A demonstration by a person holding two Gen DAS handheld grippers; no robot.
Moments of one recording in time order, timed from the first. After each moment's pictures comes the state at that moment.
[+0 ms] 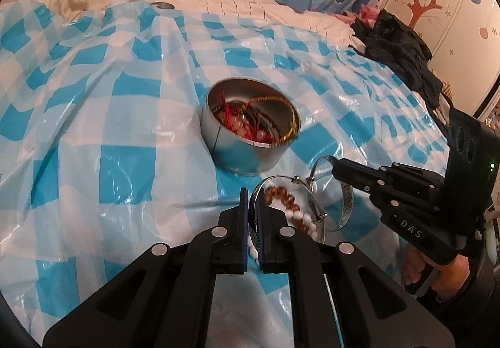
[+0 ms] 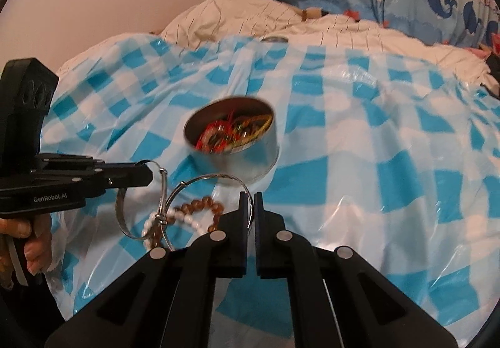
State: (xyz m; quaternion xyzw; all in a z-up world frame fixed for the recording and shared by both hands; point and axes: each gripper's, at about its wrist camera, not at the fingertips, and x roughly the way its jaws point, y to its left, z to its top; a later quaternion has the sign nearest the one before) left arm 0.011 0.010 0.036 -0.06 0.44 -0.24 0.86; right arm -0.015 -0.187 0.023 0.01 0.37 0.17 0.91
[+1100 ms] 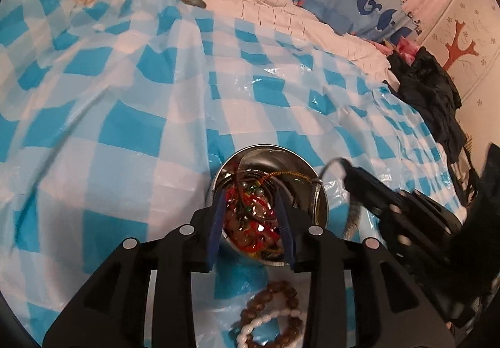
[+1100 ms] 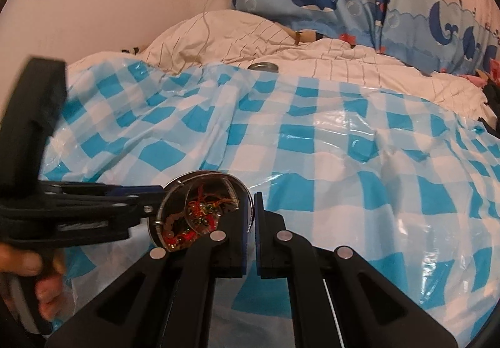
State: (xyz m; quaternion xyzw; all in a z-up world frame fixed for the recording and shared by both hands) left arm 0.096 -0.005 0.041 -0.12 0.46 -0.17 0.86; right arm 0.062 -0.171 0.046 -0.02 0.34 0.15 0.93
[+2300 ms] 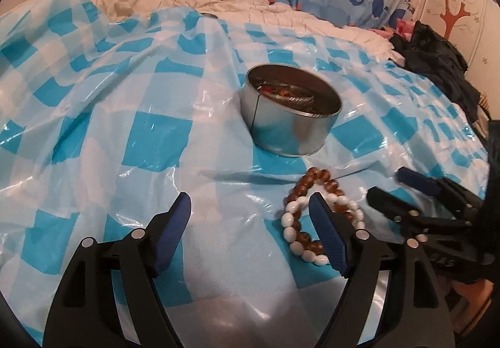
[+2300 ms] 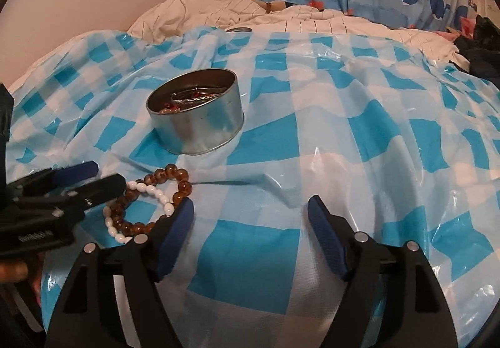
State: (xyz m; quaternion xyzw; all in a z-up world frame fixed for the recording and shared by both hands) left arm -0.018 0.005 -0.007 -0.04 0.40 -0.12 0.91; right arm -0.033 -0.191 -0.018 0.01 0.38 0.09 0.92
